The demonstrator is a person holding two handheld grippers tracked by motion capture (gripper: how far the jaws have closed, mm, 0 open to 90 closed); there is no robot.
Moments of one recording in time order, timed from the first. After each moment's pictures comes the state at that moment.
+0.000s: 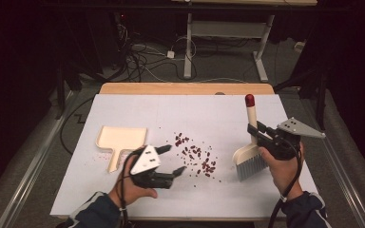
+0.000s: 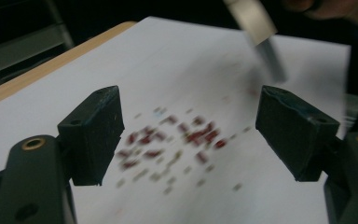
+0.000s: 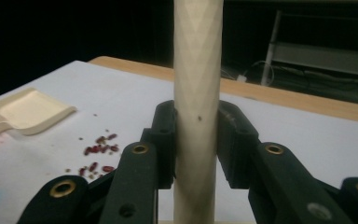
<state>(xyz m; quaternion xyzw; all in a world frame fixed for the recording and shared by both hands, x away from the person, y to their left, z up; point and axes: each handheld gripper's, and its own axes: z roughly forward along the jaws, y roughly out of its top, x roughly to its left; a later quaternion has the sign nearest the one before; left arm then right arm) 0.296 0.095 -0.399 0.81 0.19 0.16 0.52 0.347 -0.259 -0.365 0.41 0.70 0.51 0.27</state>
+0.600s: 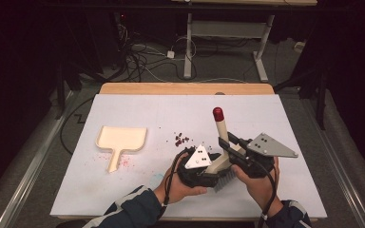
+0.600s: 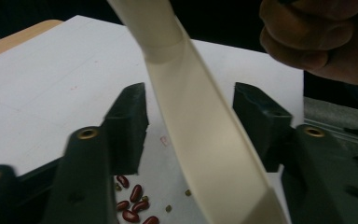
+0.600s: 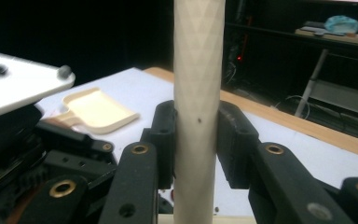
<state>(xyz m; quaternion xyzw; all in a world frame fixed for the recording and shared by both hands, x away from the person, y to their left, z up) 0.316 0.009 -0.413 0.83 0.16 0.08 0.53 0.303 -0.187 -0.361 0.31 0.73 0.54 0.28</state>
